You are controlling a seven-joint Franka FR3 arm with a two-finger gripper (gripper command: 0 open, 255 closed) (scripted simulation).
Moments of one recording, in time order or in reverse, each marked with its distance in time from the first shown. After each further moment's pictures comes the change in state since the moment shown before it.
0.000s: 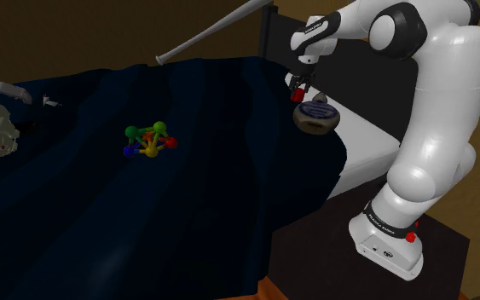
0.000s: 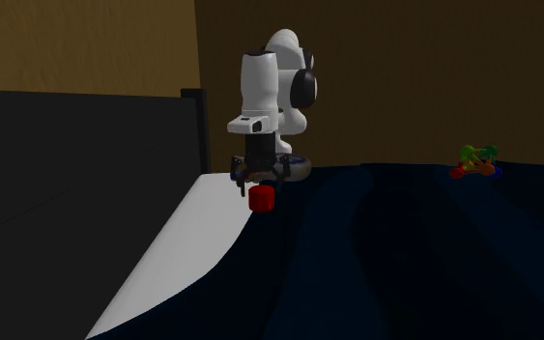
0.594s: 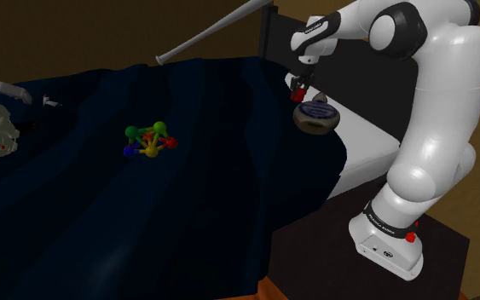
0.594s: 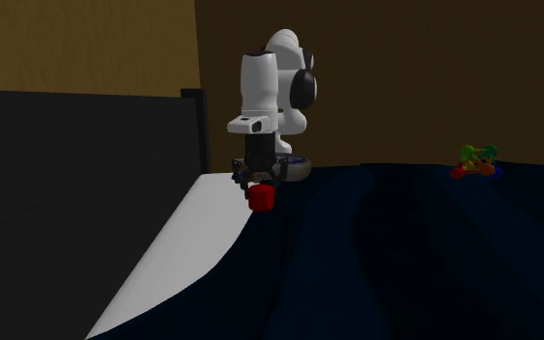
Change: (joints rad) arm -0.001 -0.001 0.000 -0.003 0.001 0.005 -0.001
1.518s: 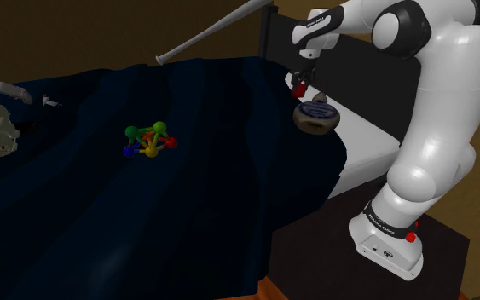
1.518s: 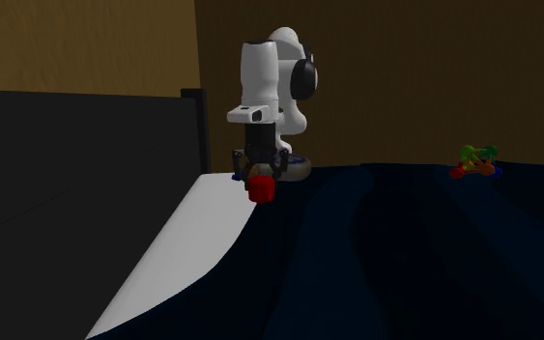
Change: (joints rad) arm 0.003 -0.021 -0.004 0.032 -0.010 -0.054 0.007
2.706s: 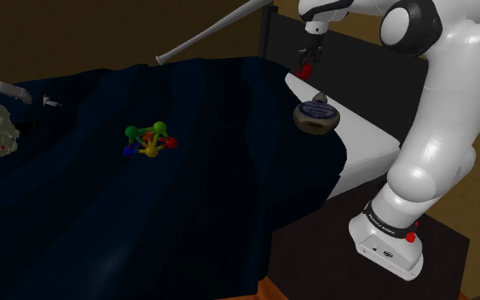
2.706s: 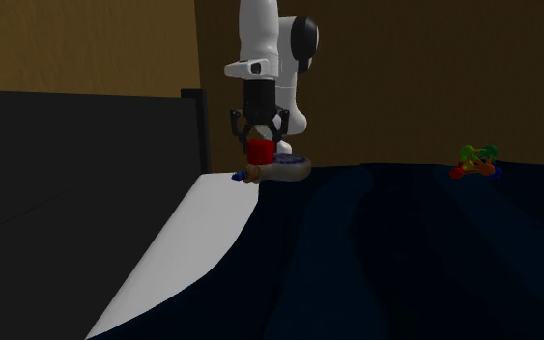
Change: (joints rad) arm -0.001 -0.055 -0.011 0.171 -0.025 -0.222 0.016
